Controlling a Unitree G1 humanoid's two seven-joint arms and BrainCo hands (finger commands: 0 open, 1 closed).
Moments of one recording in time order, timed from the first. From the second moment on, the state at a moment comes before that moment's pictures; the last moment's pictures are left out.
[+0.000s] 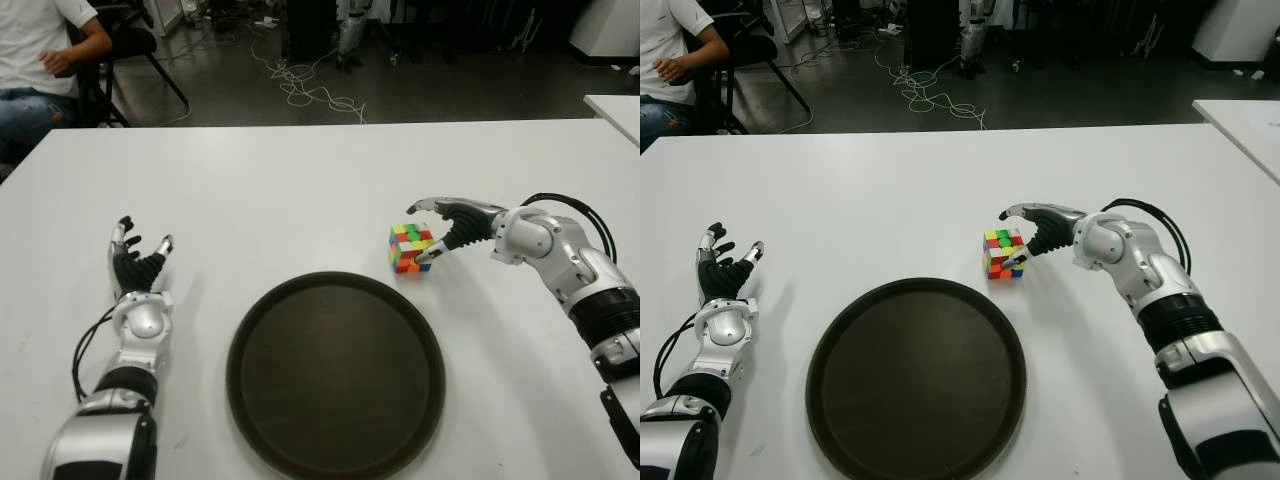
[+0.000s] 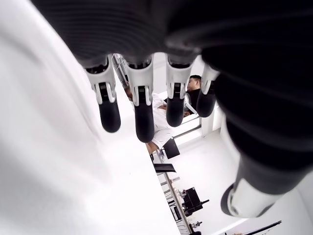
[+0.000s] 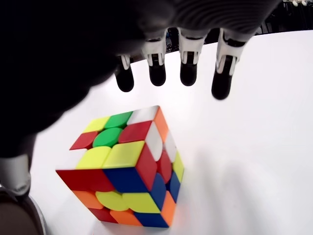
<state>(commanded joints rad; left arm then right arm) -0.51 0.23 0.11 1.16 0.13 -0.48 0.51 -0.69 -0.50 0.38 0.68 -0.51 -0.26 0.45</state>
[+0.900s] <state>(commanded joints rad) -0.51 0.23 0.10 1.16 0.13 -0.44 0.52 -0.70 -0.48 0.40 0.64 -0.53 -0.21 0.47</state>
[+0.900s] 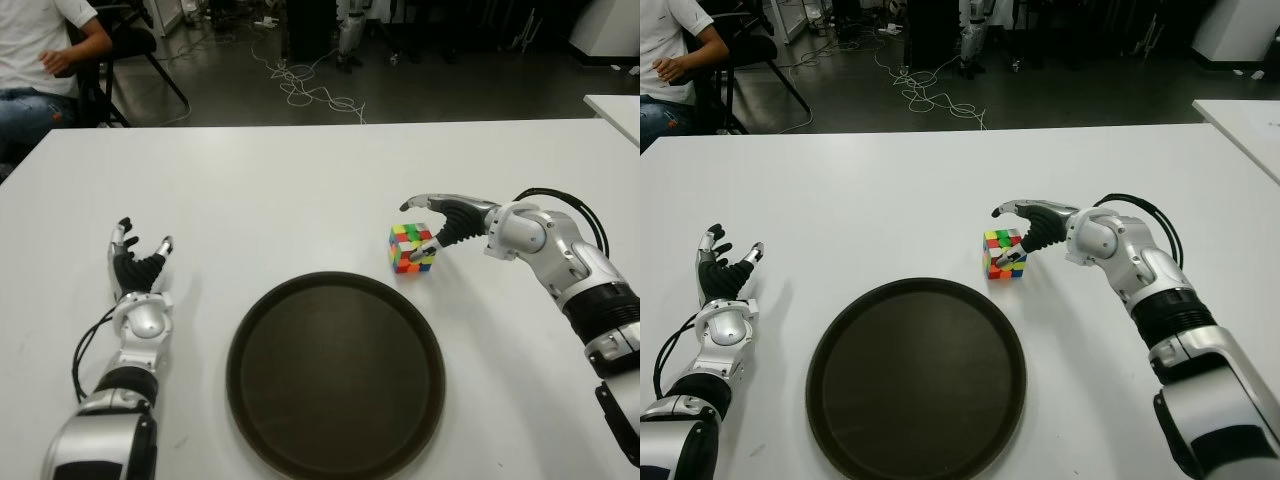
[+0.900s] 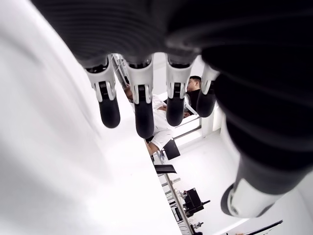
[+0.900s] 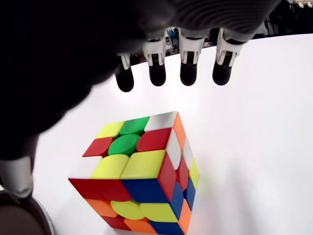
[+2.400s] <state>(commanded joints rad) -0.51 0.23 0.10 1.16 0.13 -0.46 0.52 -0.70 -0.46 0.41 0.68 -0.55 -0.24 0.42</state>
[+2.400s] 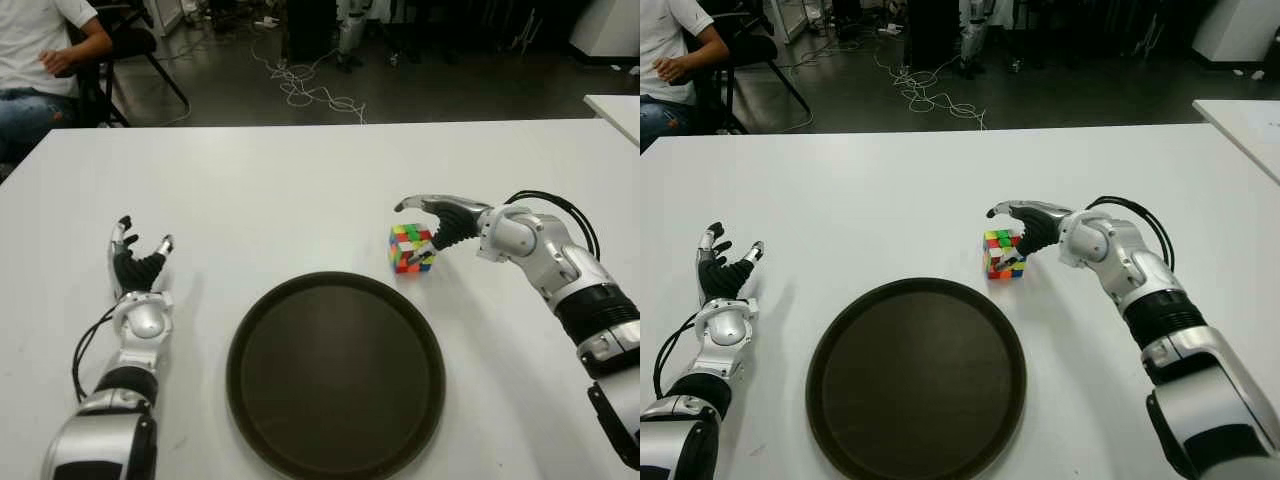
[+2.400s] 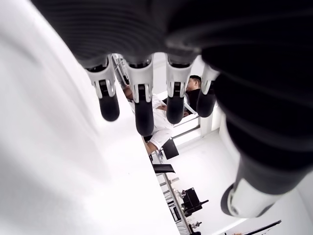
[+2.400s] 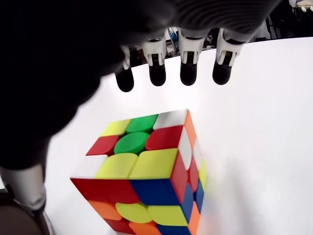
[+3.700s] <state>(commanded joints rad) -0.50 0.23 0.10 1.16 0.14 -0.48 0.53 -0.67 -0.44 0.41 0.65 -0.54 -0.19 0.45</state>
